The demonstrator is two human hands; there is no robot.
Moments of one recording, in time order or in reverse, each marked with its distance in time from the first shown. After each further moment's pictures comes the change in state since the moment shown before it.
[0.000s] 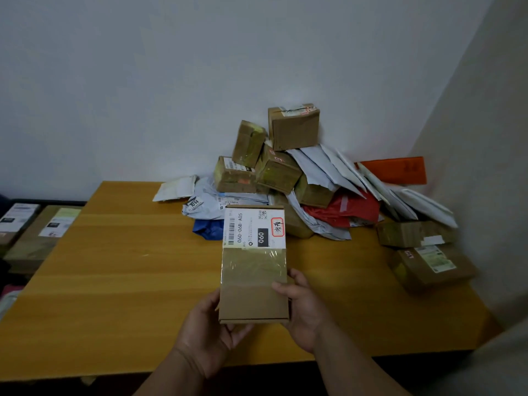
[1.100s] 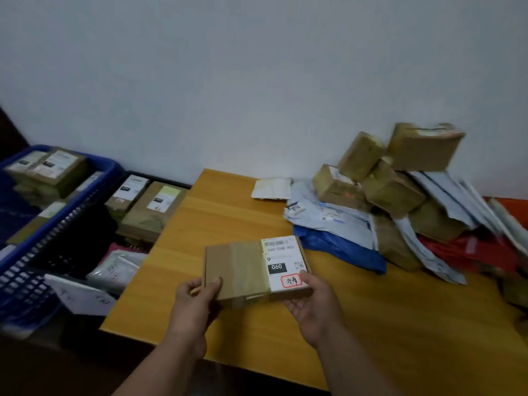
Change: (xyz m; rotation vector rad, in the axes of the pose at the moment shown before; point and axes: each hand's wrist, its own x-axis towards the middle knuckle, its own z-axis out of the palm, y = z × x) left_hand -0.053 0.159 -0.158 0.219 0.574 0.480; right_hand 0.074 0.081 0.185 0.046 0.112 0.090
